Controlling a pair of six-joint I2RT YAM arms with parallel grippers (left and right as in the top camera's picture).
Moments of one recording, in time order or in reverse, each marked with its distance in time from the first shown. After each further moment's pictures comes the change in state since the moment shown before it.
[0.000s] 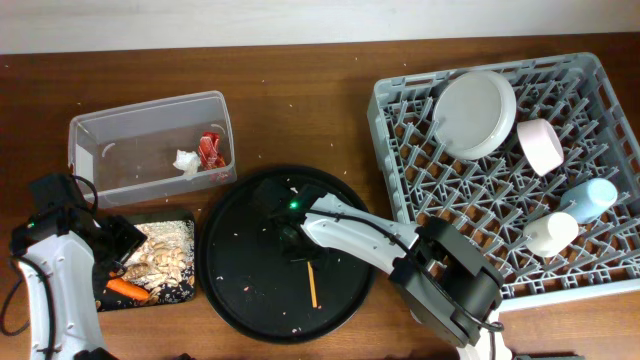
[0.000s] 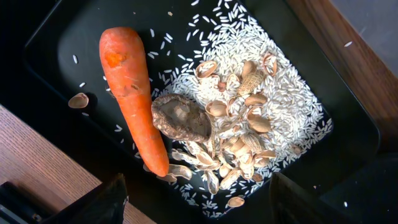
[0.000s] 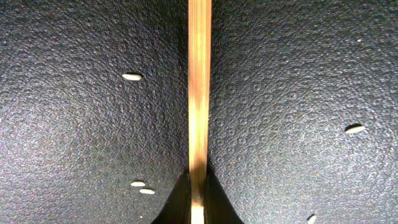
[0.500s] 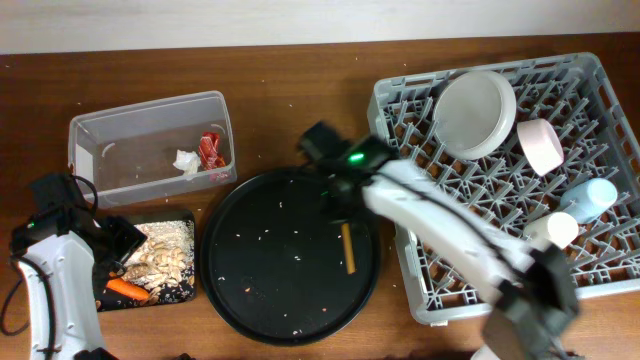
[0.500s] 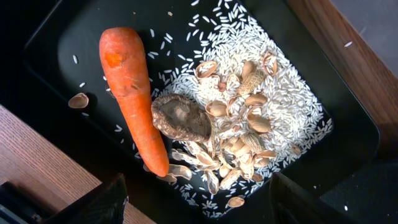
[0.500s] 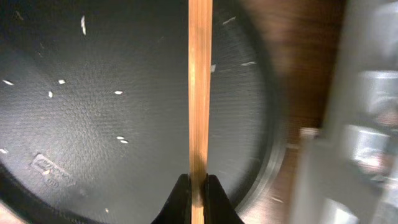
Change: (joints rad) left arm 0.000 0.000 0.000 0.000 0.000 0.000; right arm -0.217 -0.299 0.126 -0.296 0.024 -0.208
